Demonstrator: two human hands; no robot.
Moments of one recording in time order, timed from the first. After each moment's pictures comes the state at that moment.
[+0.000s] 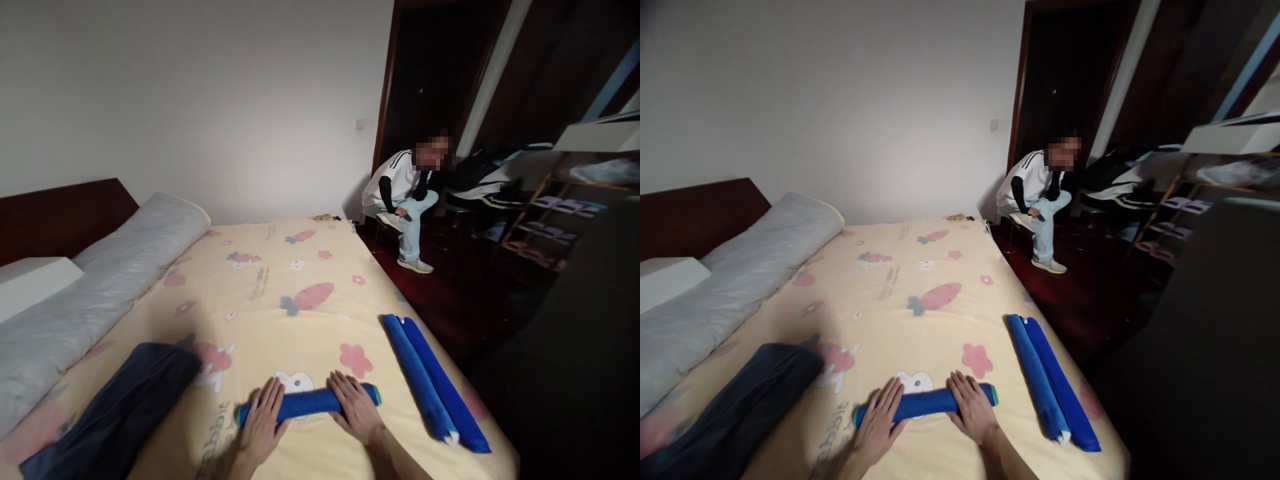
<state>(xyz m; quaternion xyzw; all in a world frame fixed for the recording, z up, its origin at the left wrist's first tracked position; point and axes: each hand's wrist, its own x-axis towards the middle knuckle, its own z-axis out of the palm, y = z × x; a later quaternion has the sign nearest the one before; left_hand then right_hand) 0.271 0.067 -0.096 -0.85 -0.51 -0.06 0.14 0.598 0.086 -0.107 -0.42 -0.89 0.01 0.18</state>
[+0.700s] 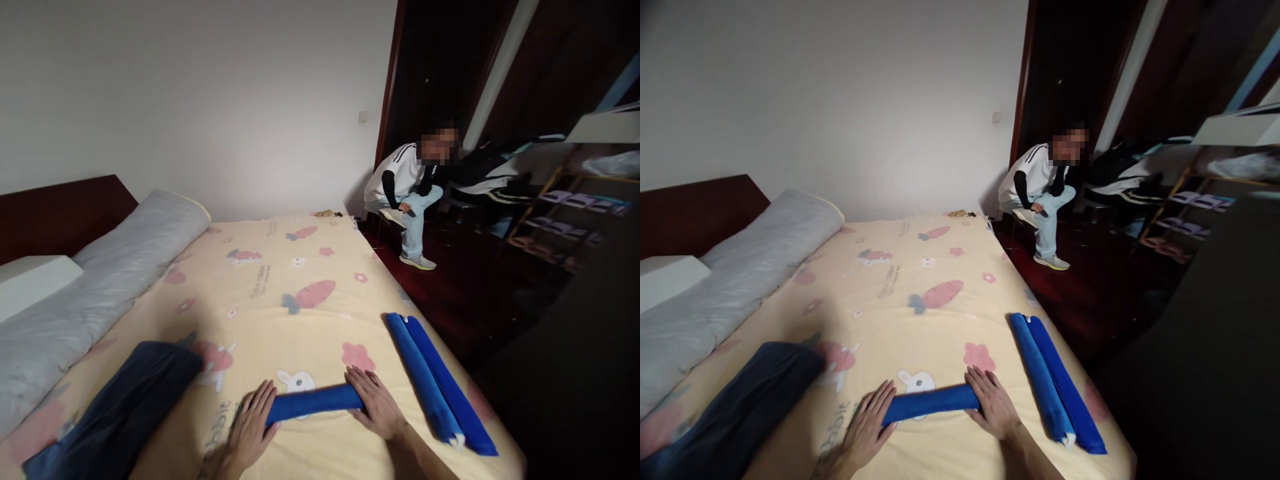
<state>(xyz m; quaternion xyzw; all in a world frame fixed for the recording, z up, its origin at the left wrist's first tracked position) 0.236 0.064 -0.085 -0.87 -0.48 -0.06 0.12 0.646 0.091 -0.110 -0.44 -0.88 0.02 0.16</state>
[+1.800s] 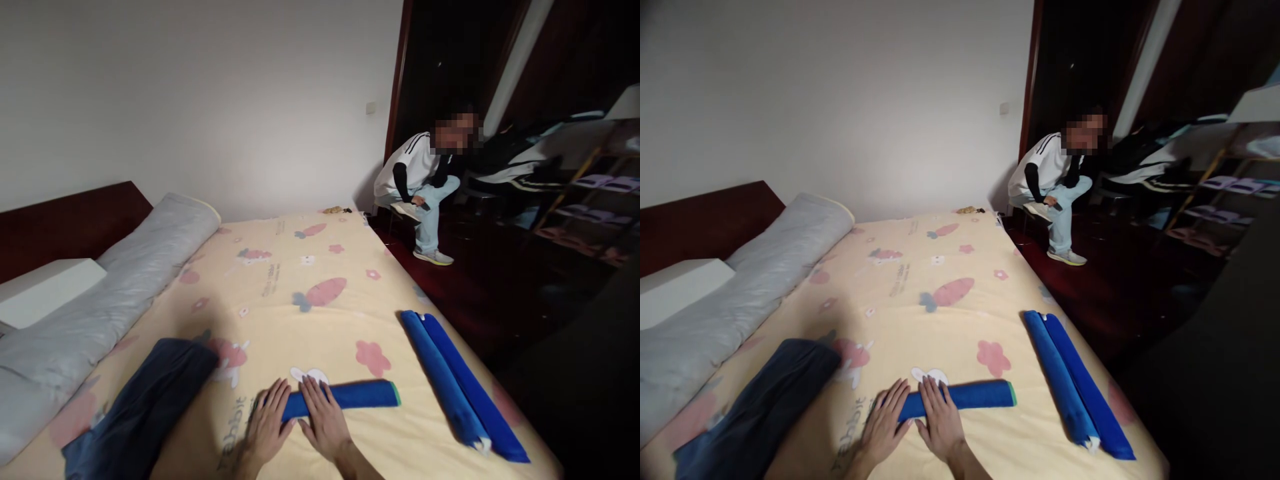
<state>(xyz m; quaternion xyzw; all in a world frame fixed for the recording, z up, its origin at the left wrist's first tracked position) 0.239 0.062 -0.087 -0.87 -0.46 -0.08 0.16 0.465 0.067 -0.108 -0.42 -0.87 -0.04 0.25</state>
